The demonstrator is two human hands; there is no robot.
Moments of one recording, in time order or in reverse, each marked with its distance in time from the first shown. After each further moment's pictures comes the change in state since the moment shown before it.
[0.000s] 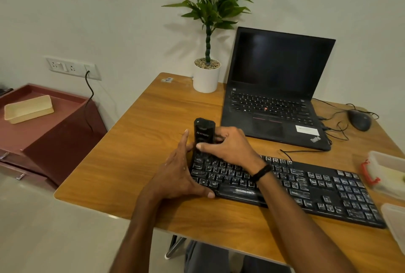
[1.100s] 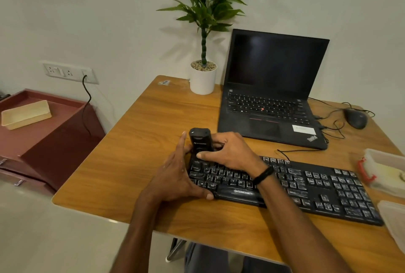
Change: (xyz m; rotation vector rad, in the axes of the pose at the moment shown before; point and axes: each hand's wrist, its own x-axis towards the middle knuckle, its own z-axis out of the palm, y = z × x) left_hand 0.002 -0.003 0.005 0.021 0.000 -0.019; right_hand -0.010 0.006 -0.007 -0.037 -0.097 -0.001
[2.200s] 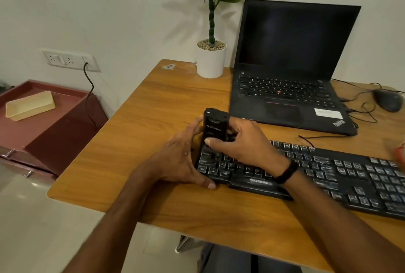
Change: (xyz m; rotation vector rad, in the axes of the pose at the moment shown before) left_hand 0.022 -0.016 -0.020 0.156 -0.130 0.157; right_hand -0.012 -0.001 0.015 0.048 0.078 -0.077
